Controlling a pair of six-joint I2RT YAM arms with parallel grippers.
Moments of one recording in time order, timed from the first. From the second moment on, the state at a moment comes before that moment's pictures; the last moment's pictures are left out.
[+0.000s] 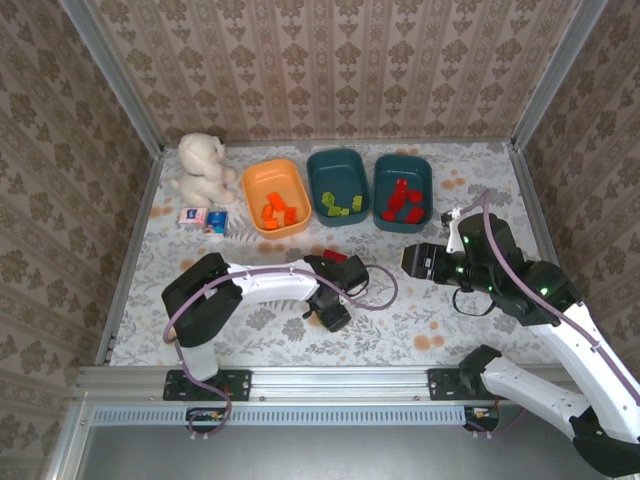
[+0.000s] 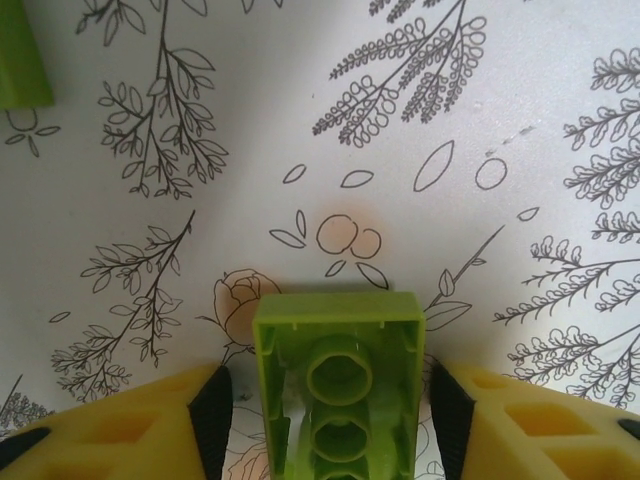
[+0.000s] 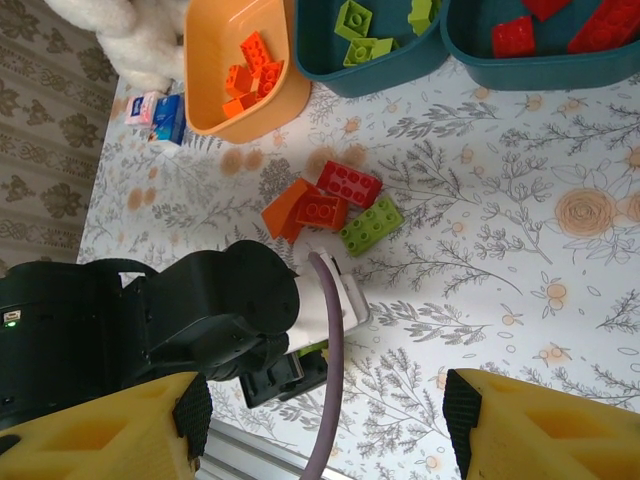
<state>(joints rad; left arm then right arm) -1.12 1.80 1.11 -0.74 -0.01 -0.07 0.55 0.82 1.15 -1.03 -0.08 0.66</state>
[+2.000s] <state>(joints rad) -0.61 2.54 2.27 -0.68 0.08 -0.39 0.38 1.29 1.34 -0.77 -0.28 0.75</state>
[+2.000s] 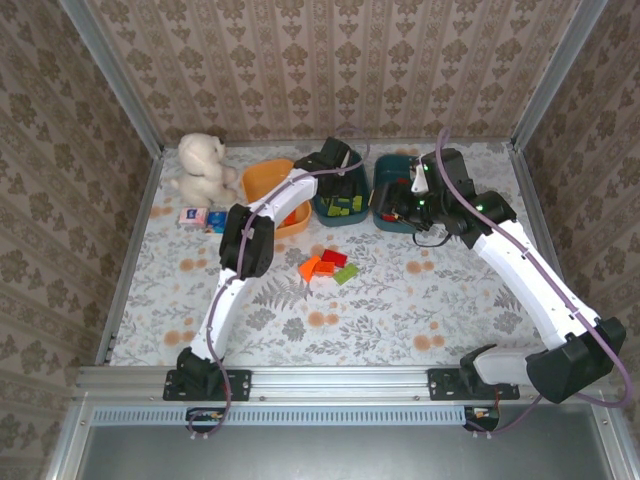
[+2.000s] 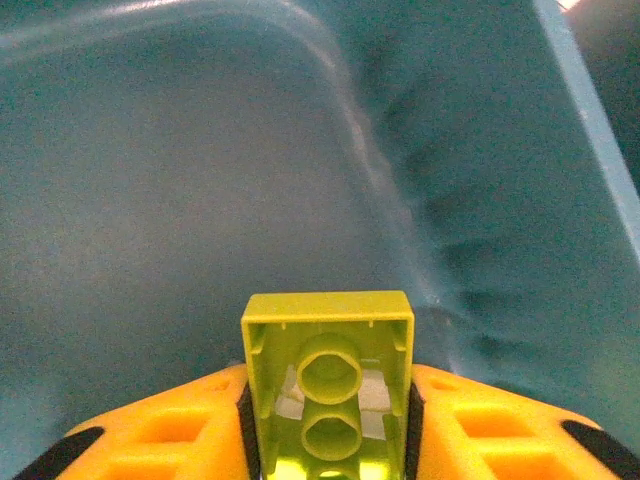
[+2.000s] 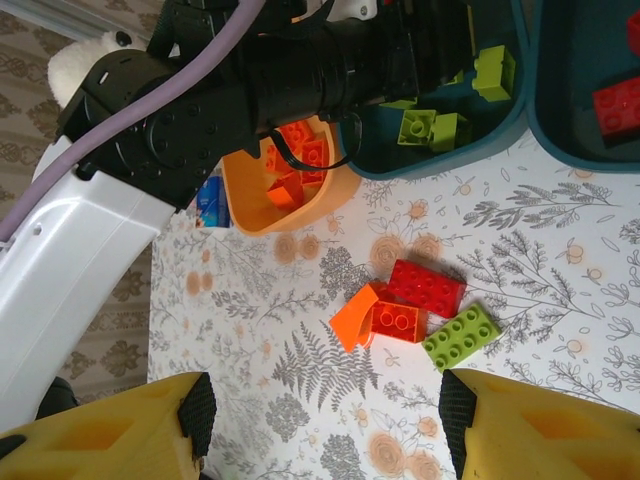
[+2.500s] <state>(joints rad) -0.60 2.45 2.26 -0.69 0.10 -0.46 0.39 1.29 1.34 -0.81 -0.28 0.65</state>
